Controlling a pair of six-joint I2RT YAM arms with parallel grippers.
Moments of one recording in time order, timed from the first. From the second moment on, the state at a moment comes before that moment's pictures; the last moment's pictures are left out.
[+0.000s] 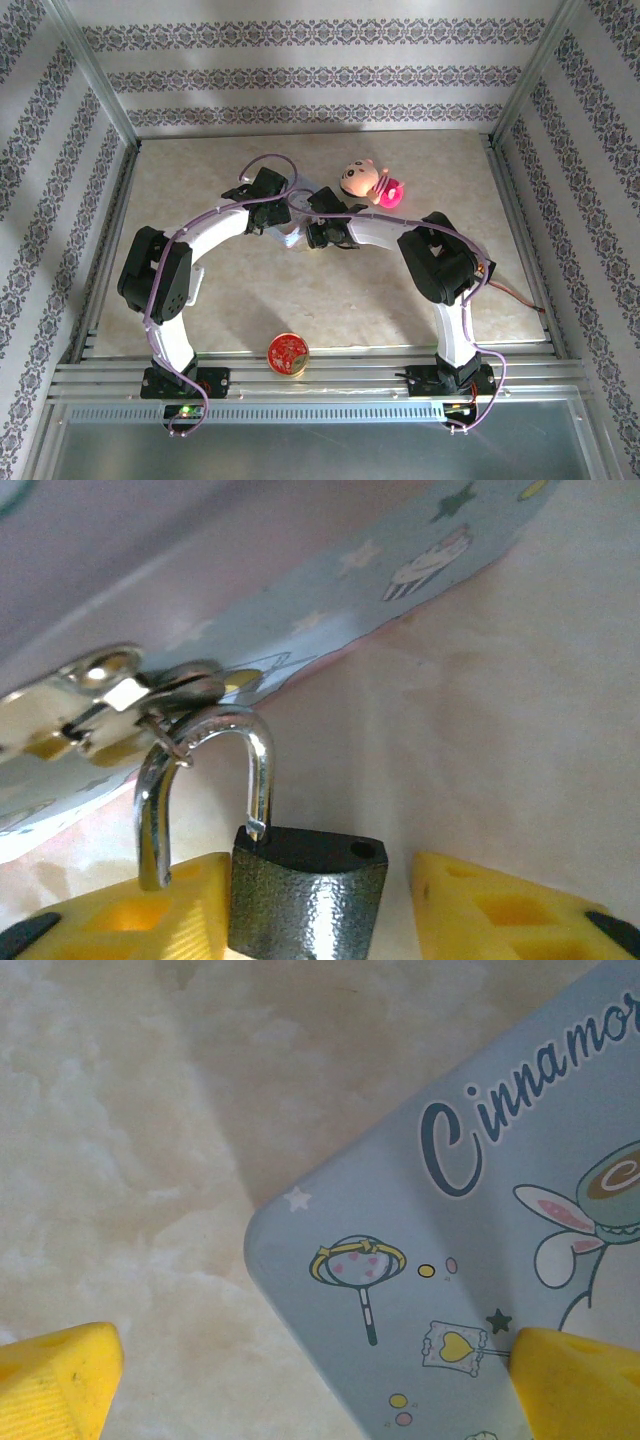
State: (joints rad) left arm -0.42 1.82 1.29 -0.57 -0.30 -0.67; right arm 0.65 2.05 1.34 -0.36 0.04 0.37
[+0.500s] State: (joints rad) left arm -0.42 1.82 1.29 -0.57 -0.30 -0.67; right arm 0.64 2.02 1.28 -0.26 0.01 0.41
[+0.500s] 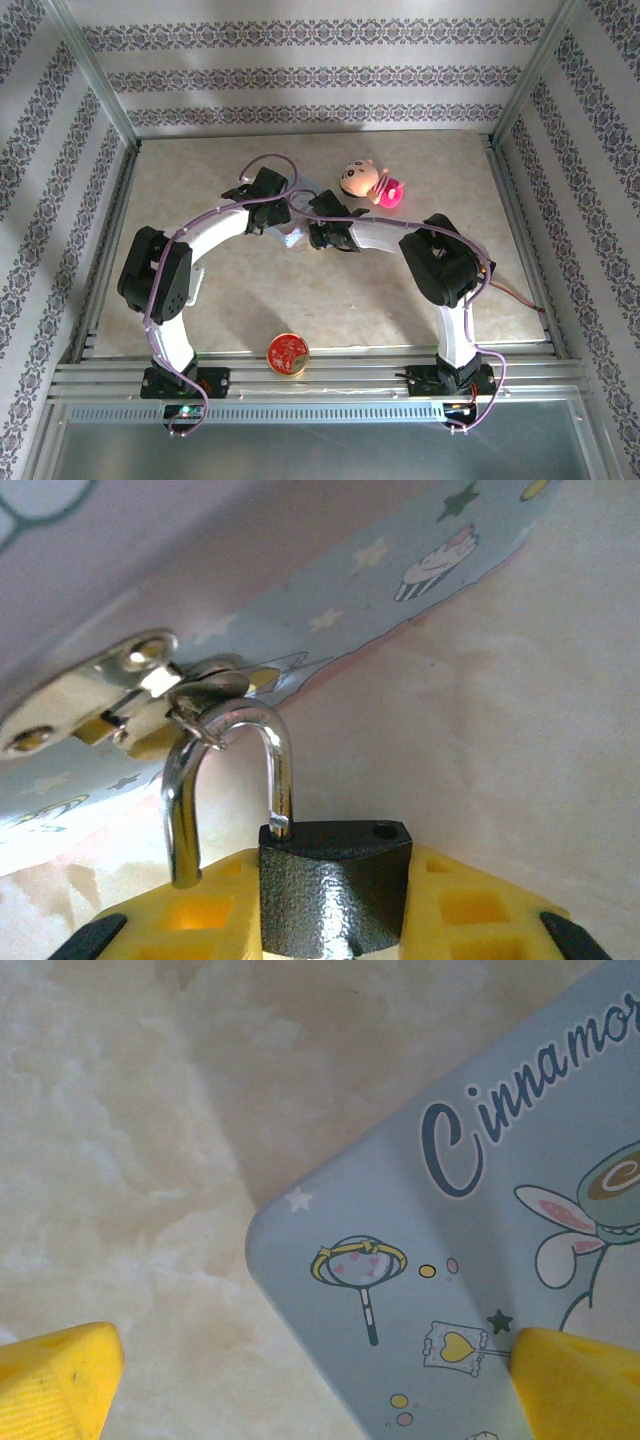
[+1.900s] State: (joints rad) left arm -0.41 1.79 1.24 -0.51 -0.30 -0.69; right arm 0.57 2.00 1.17 0.01 -0.24 0.76
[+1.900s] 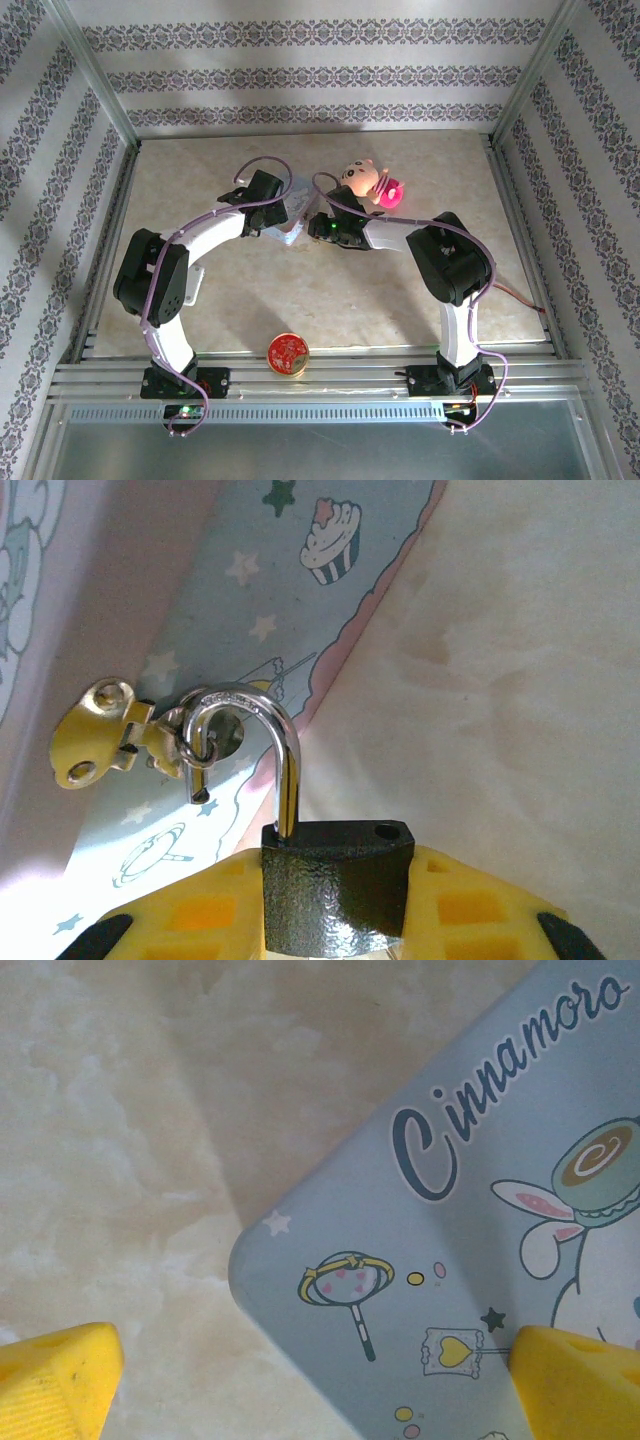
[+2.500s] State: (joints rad) left arm -0.41 1.78 1.22 -0.49 -0.30 -0.69; right arm 0.55 2.01 1.13 0.18 -0.26 0.90
